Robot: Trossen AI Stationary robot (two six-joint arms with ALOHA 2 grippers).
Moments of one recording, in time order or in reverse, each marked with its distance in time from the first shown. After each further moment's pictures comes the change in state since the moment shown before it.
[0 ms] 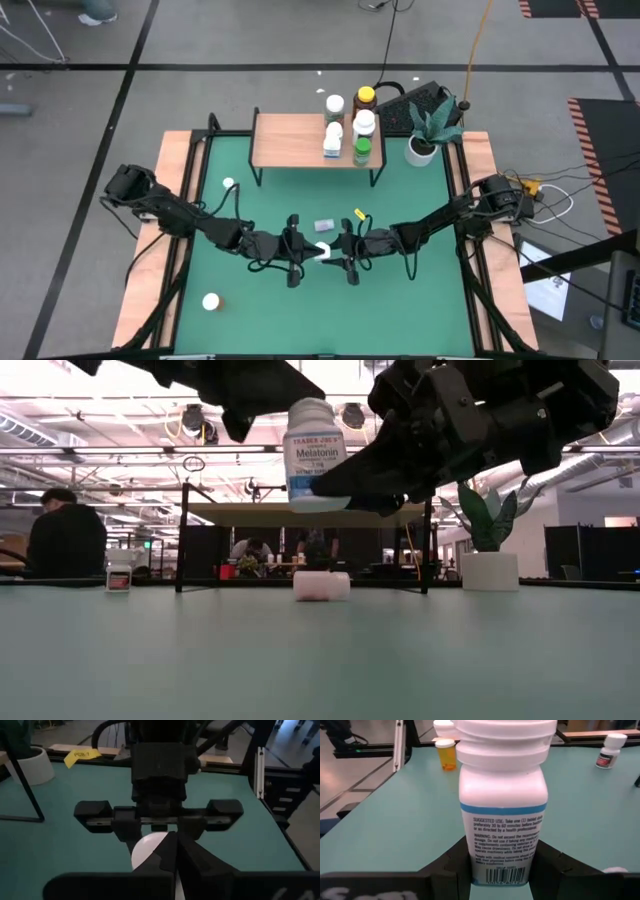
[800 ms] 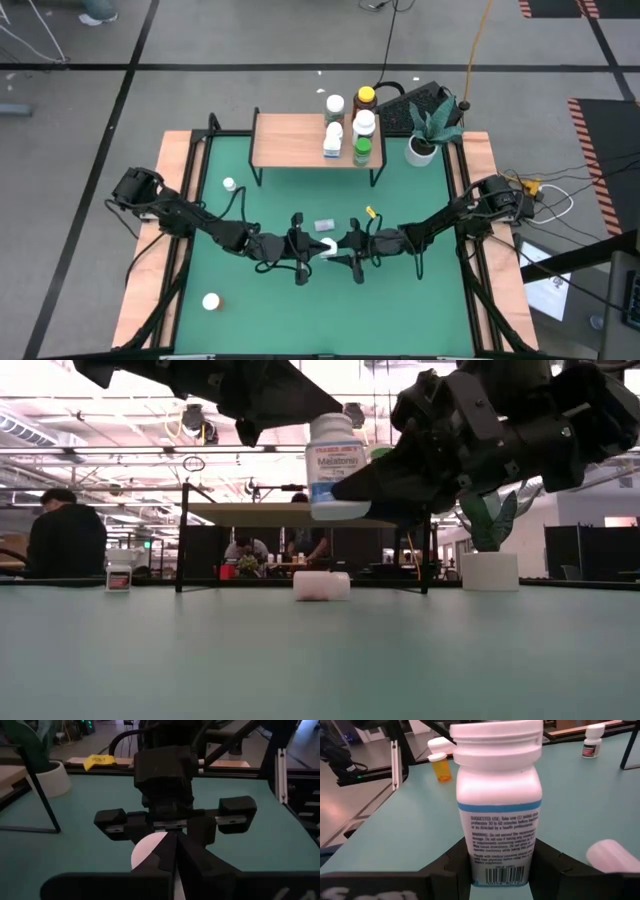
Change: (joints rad) left arm -0.013 0.095 0.003 0.049 -0.051 0.050; right arm 0.000 0.002 -0.112 0.187 0.059 0.129
